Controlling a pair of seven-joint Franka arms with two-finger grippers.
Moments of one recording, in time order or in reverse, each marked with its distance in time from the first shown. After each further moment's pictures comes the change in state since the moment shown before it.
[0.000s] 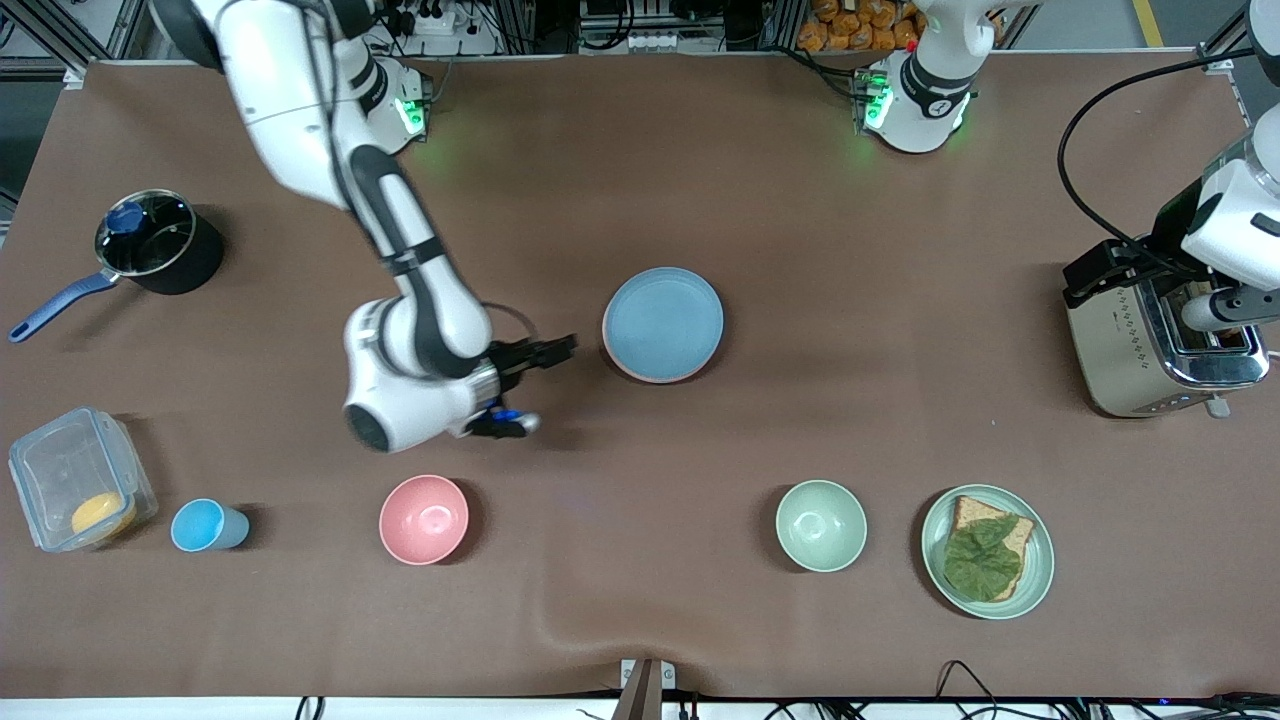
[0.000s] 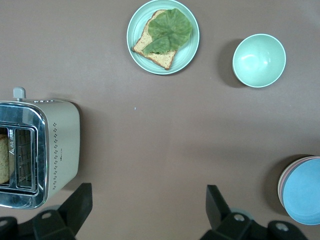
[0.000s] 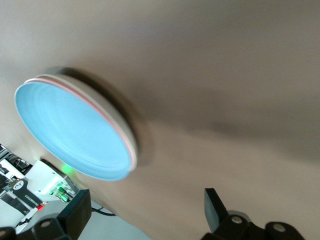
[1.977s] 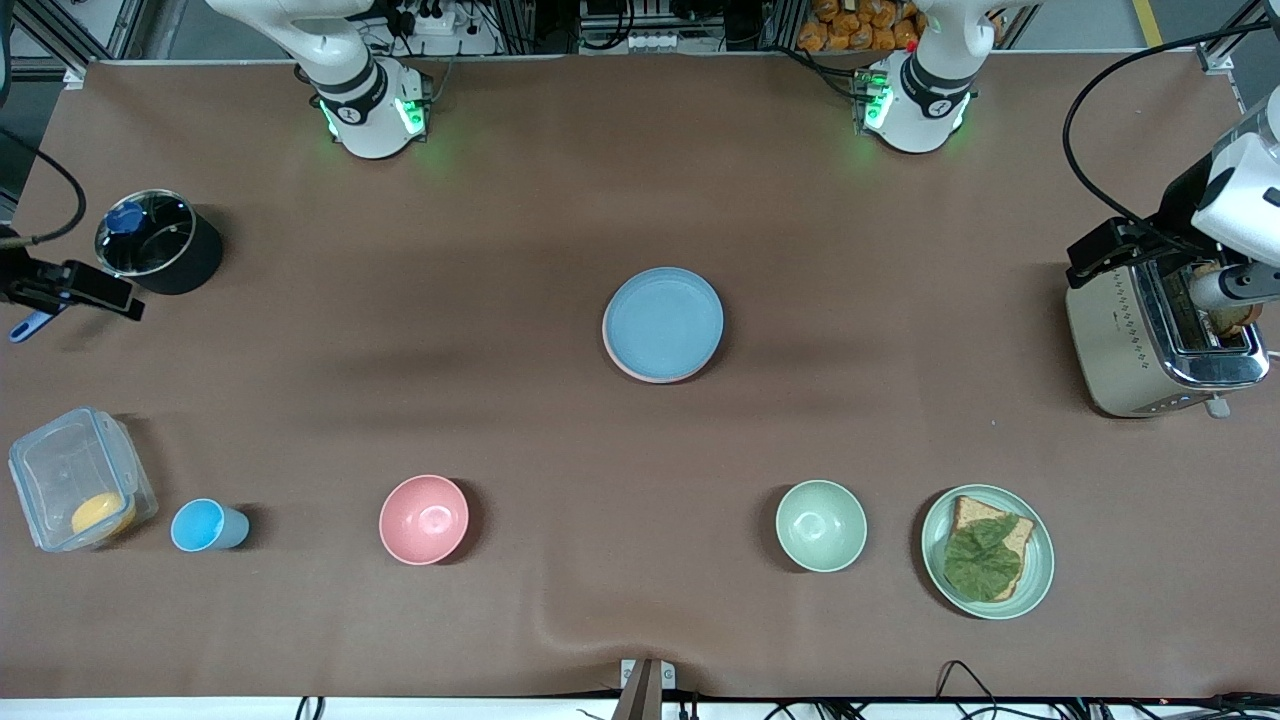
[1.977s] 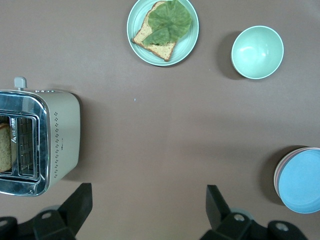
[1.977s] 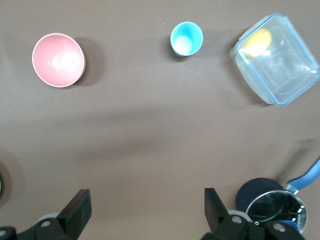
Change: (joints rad) left arm 0.007 -0.030 -0.002 0.001 -0.017 -0.047 0.000; right arm -0.435 -0.641 0.060 0.017 -0.761 -0.090 0.043
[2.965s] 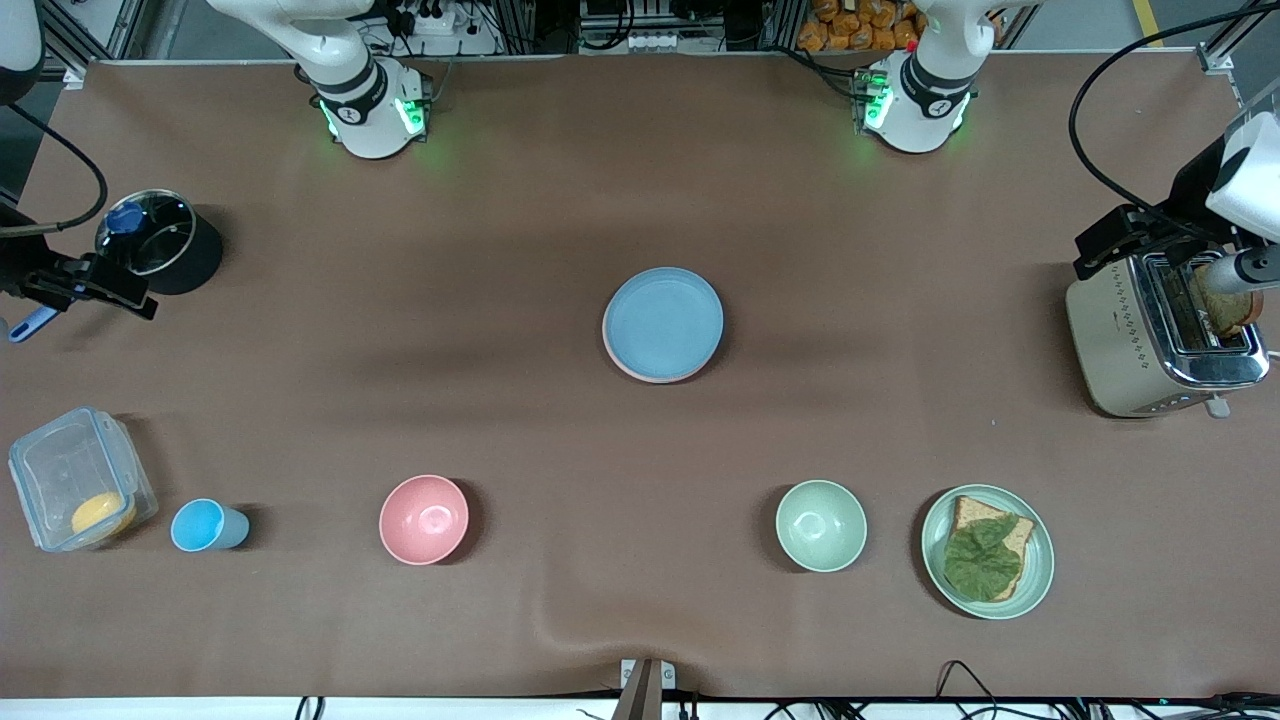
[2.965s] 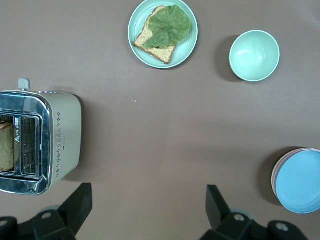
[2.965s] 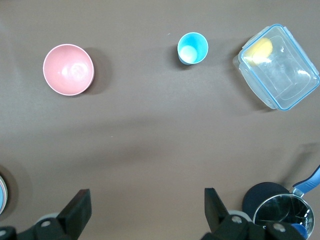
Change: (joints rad) left arm 0.000 -0.023 0.003 0.000 -0.005 -0.002 0.000; right arm -0.012 -0.013 0.053 -0.013 -0.011 0.032 0.046
